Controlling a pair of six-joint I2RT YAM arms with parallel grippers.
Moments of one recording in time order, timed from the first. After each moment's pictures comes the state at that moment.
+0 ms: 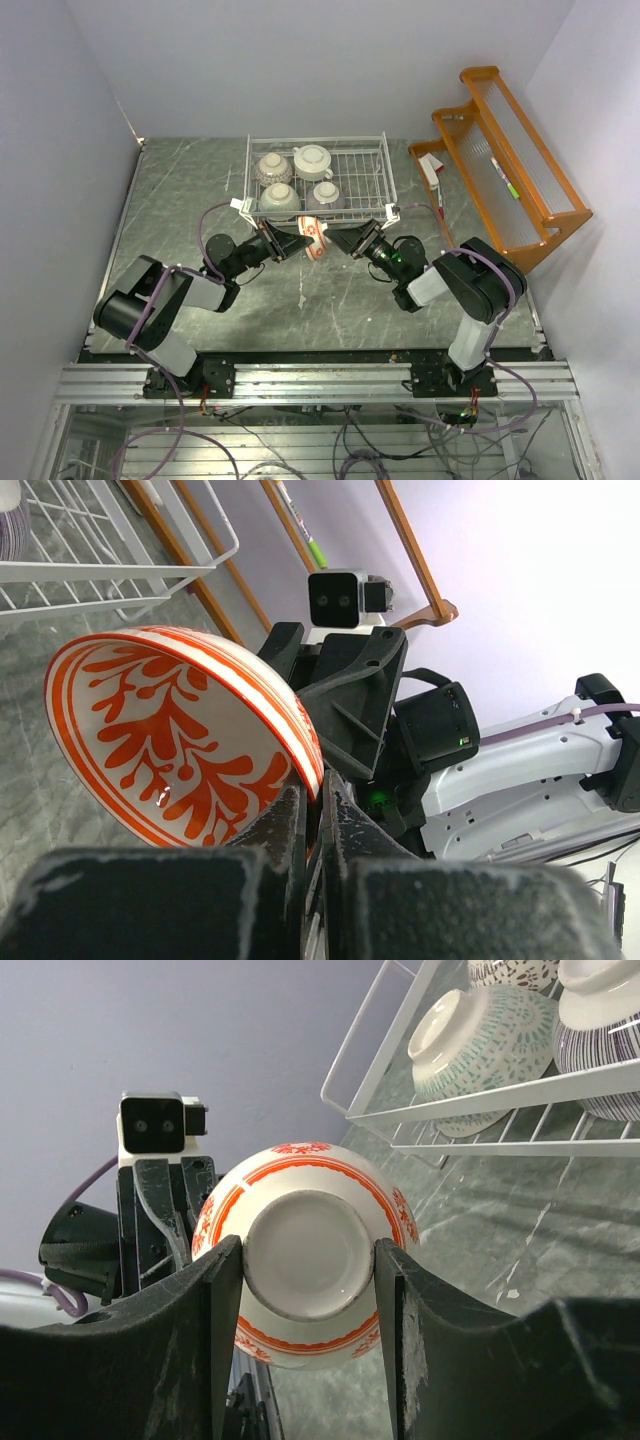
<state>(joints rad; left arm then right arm) -0.46 1.57 0.38 1.36 0.58 -1.13 0.55 1.81 0.44 1.53 -0.30 1.06</state>
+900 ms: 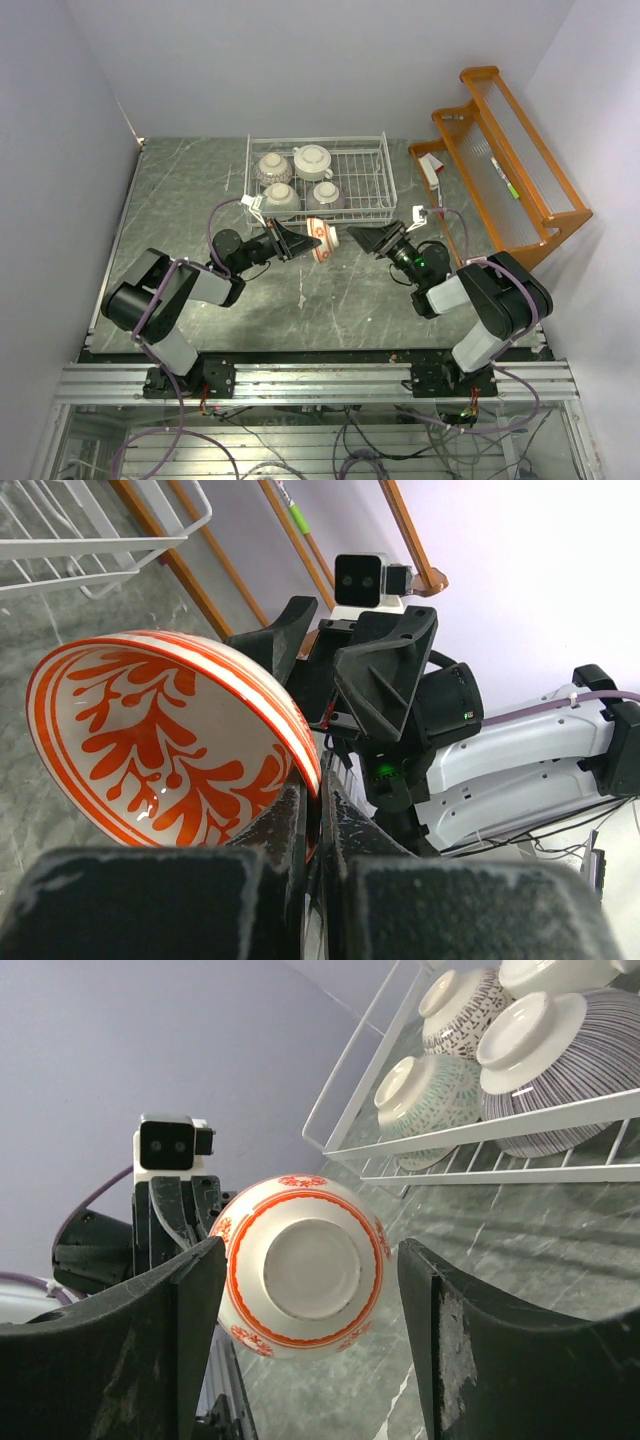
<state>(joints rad) -0.49 1.62 0.44 1.36 0.64 -1.14 0.43 1.65 0.31 1.53 -0.32 1.01</state>
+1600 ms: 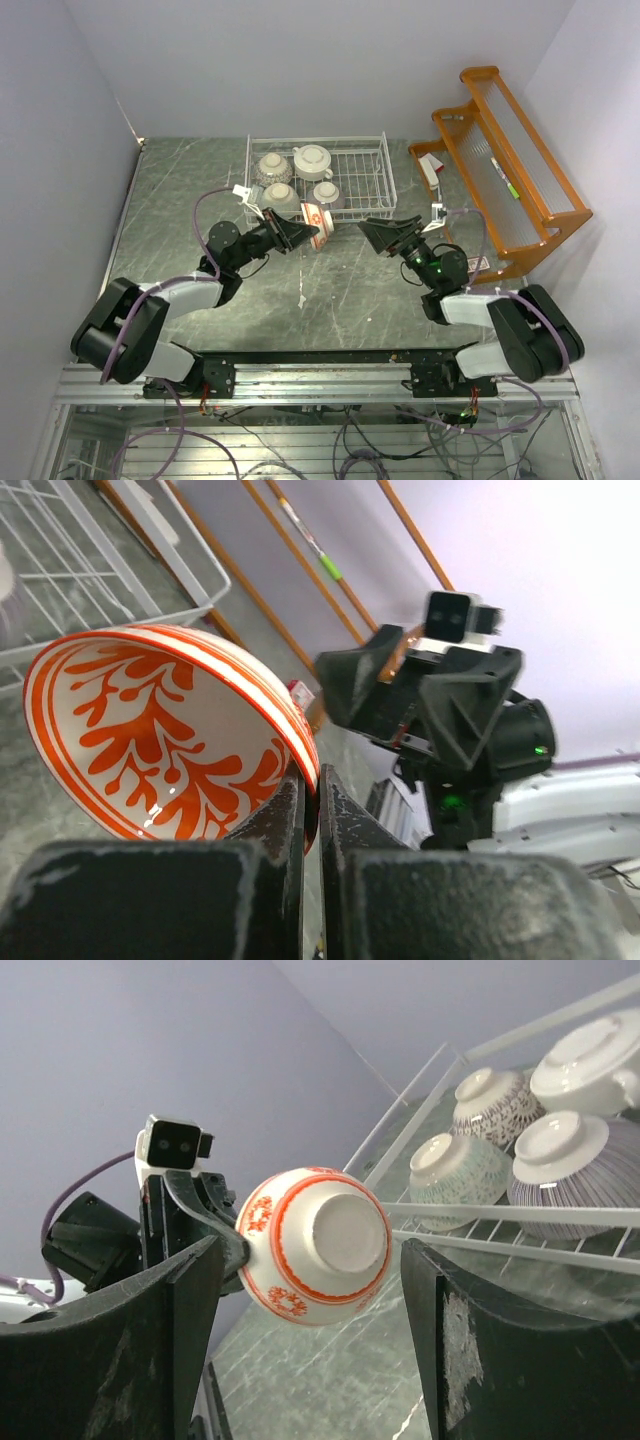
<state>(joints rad) -0.51 1.40 0.47 1.09 0.50 -0.95 0.39 1.42 0.26 1.48 -0.32 0.92</state>
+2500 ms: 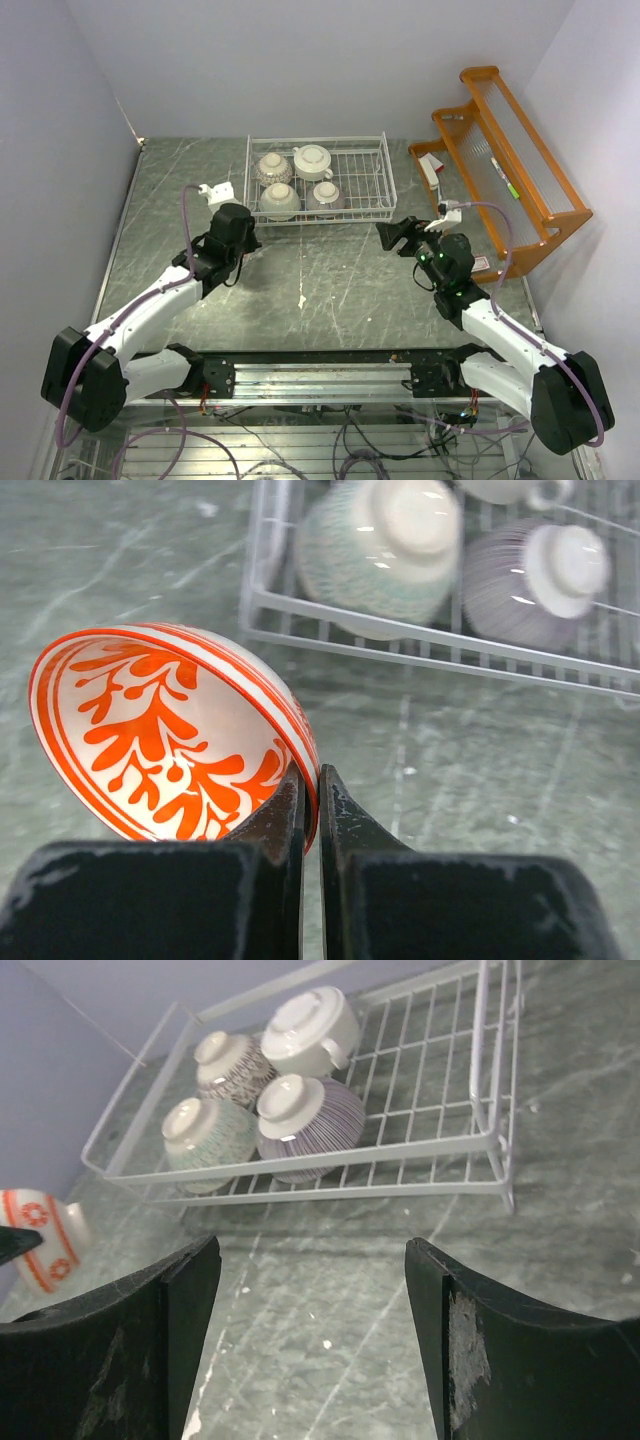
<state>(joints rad) -0.54 1.12 0.75 -0.16 -0.37 -0.59 0.39 0.97 0.38 0.53 0.01 0.50</state>
